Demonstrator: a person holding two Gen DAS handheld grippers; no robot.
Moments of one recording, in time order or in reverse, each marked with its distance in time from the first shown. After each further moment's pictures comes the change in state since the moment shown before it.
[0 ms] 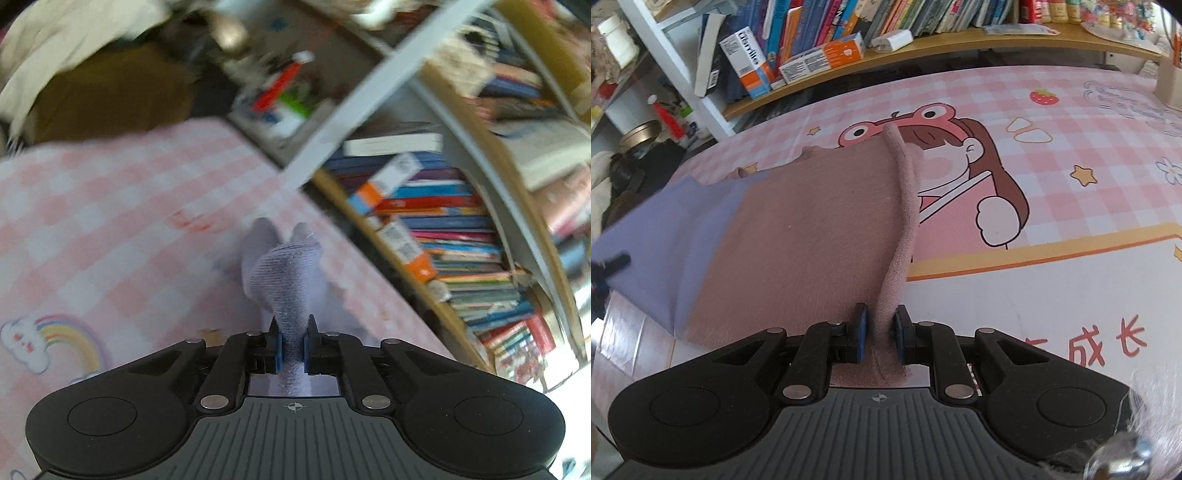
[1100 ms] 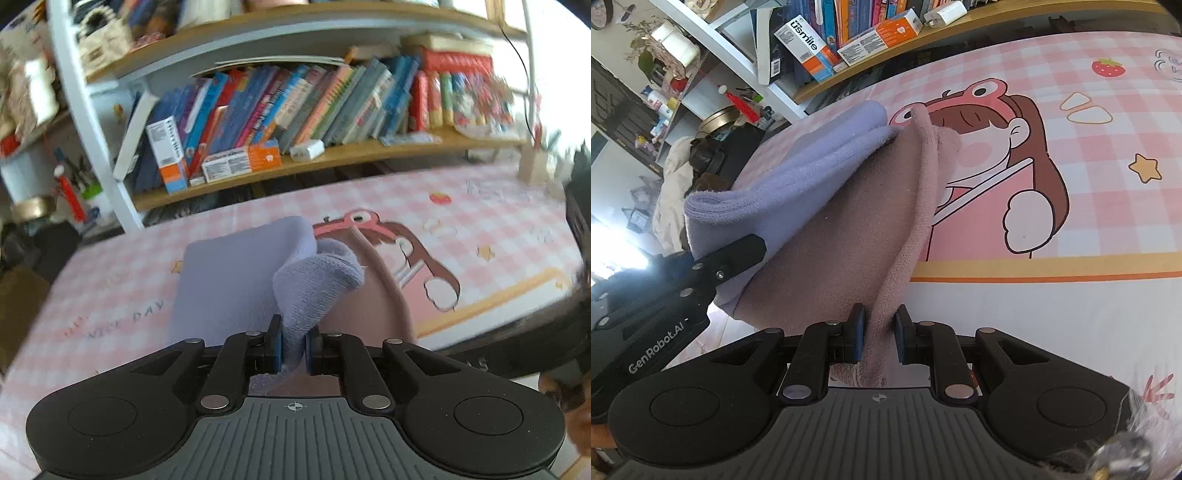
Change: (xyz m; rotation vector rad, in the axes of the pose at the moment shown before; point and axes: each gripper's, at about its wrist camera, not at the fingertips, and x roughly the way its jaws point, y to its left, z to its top) left arm 0.033 -0.211 -0.179 0.970 0.102 0.177; right arm 0.015 -0.057 0.013 -0.043 0.088 0.357
